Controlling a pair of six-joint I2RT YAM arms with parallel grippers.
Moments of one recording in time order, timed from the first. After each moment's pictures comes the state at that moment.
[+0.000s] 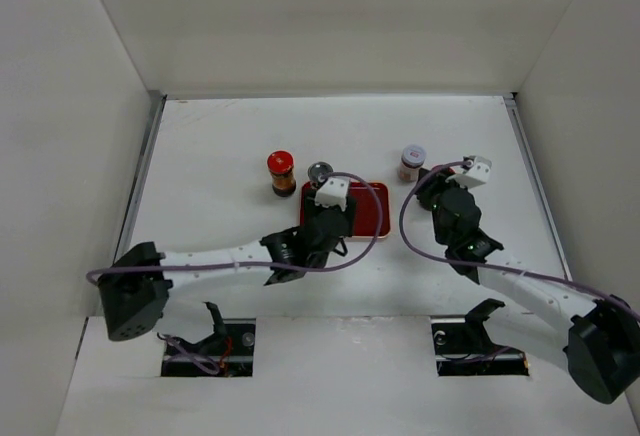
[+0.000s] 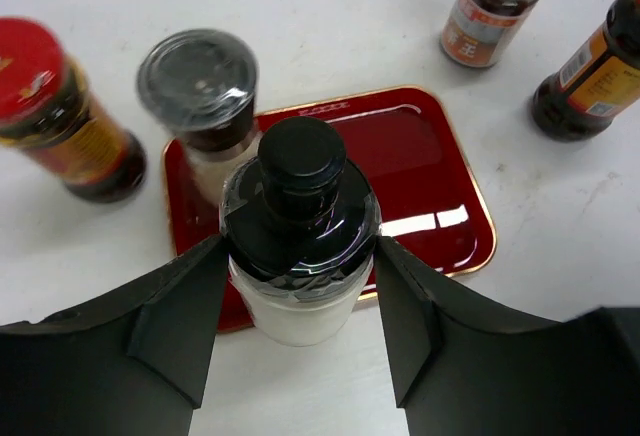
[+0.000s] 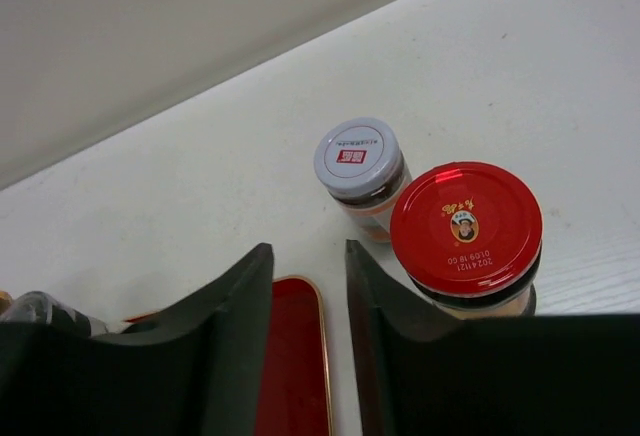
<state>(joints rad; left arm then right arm) -1.14 1.27 0.74 0.13 -0.81 -0.38 0.55 1.02 0.46 0.45 0.63 0.49</state>
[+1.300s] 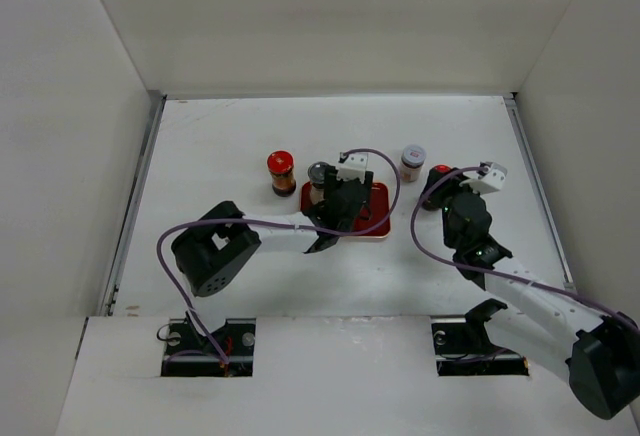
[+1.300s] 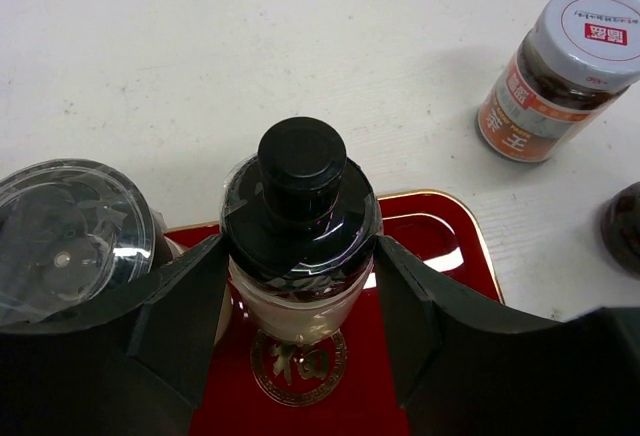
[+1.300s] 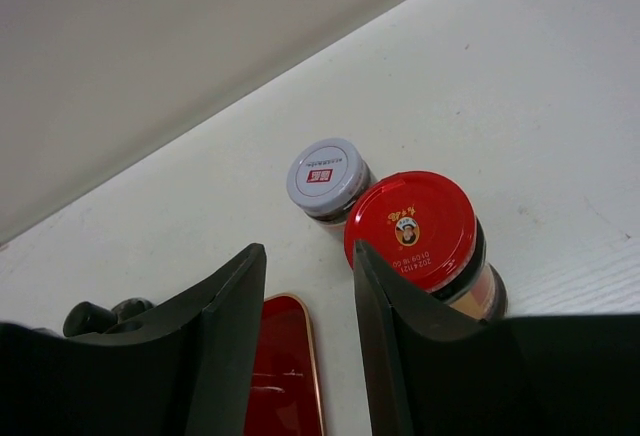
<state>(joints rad) -0.97 1.81 0.98 0.51 -0.73 -0.27 0.49 0.92 0.41 0.43 0.64 0.55</state>
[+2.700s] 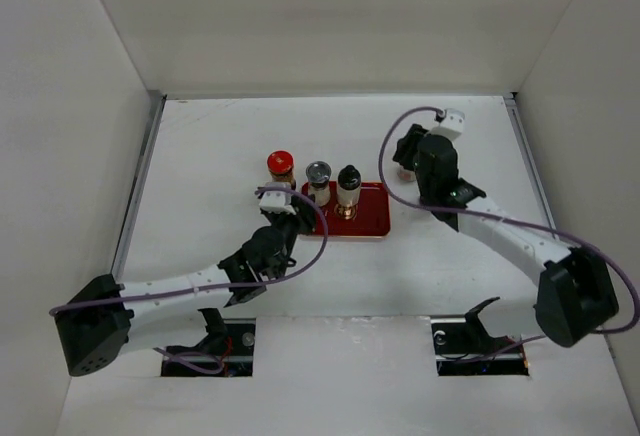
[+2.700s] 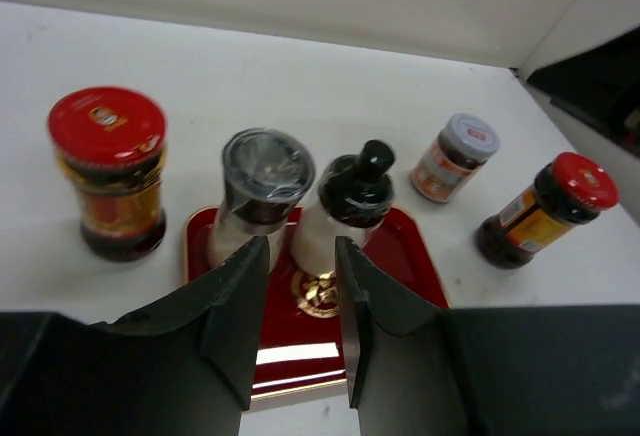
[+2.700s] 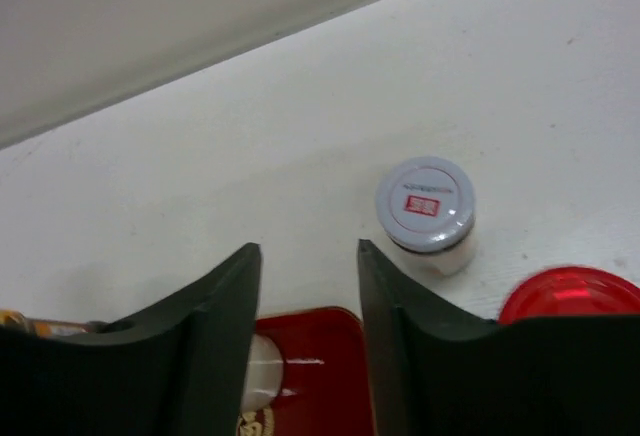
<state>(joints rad) -1.04 1.07 0.43 0.66 -0.77 -0.31 0.50 1.27 0.81 0.21 0.52 0.50</state>
